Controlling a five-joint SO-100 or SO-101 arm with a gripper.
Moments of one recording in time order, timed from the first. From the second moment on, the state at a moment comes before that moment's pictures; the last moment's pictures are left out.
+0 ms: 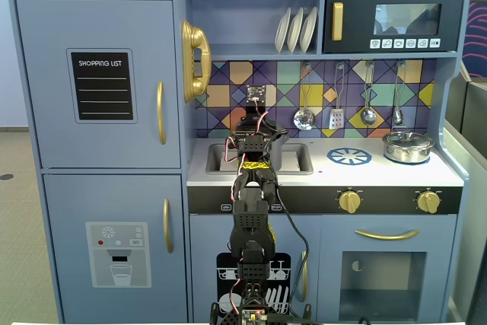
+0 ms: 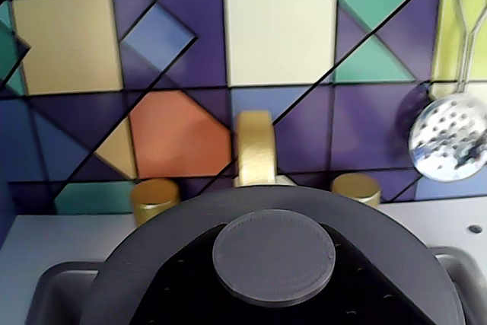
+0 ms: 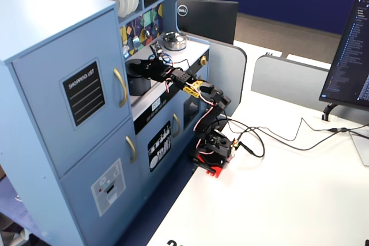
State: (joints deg) arm 1.7 119.8 104.5 9.9 -91.9
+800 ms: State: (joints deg) arm 1.9 115.4 105.6 7.0 -91.8
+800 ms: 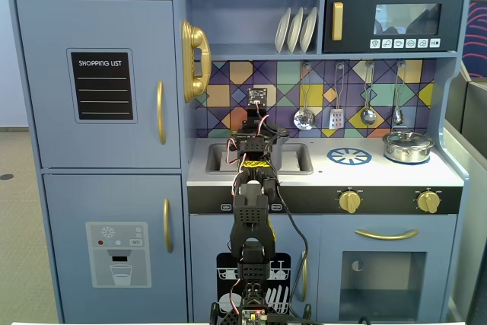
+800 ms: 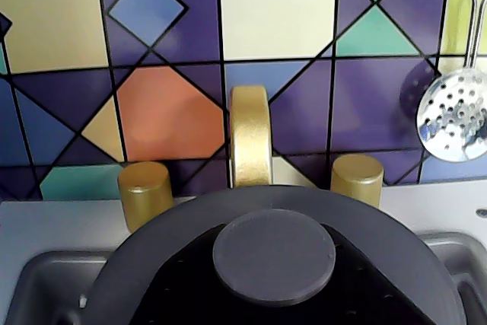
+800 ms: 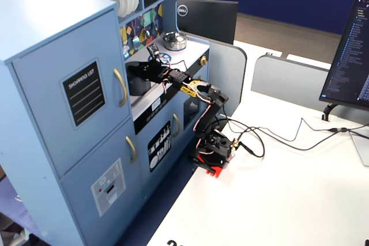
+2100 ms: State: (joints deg) arm -0.3 178.6 156.2 62.5 -81.3
